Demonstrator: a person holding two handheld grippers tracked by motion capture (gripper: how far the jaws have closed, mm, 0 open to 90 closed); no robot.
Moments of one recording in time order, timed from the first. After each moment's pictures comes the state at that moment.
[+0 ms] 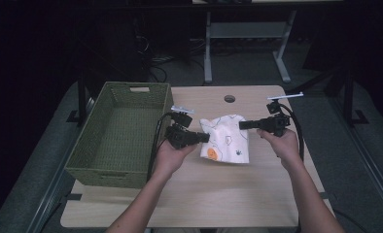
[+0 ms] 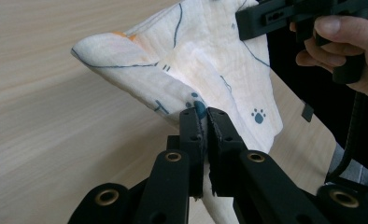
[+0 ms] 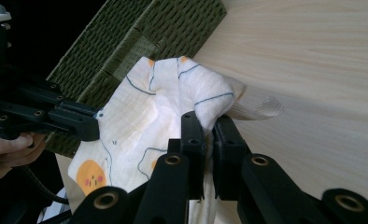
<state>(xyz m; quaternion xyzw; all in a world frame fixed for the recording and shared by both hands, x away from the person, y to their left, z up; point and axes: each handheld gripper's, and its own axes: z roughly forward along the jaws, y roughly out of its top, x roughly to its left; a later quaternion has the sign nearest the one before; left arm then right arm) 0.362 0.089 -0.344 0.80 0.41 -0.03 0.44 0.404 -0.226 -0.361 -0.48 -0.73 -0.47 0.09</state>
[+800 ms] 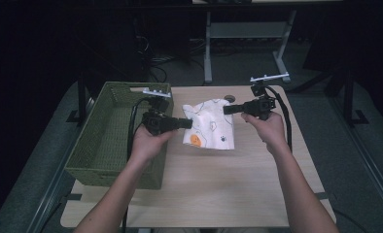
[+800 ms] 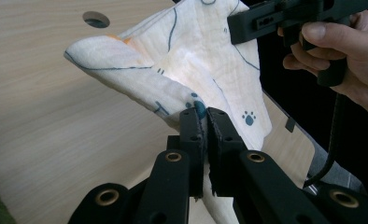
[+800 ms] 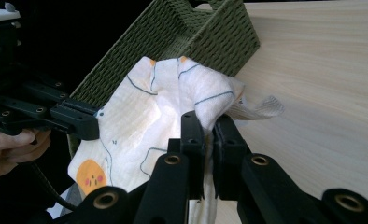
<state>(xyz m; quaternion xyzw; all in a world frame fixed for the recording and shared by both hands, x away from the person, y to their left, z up) 0.370 0.140 -0.297 0.79 0.40 -0.03 0.47 0.419 -0.176 -0.308 -0.45 -0.74 -0.49 0.08</state>
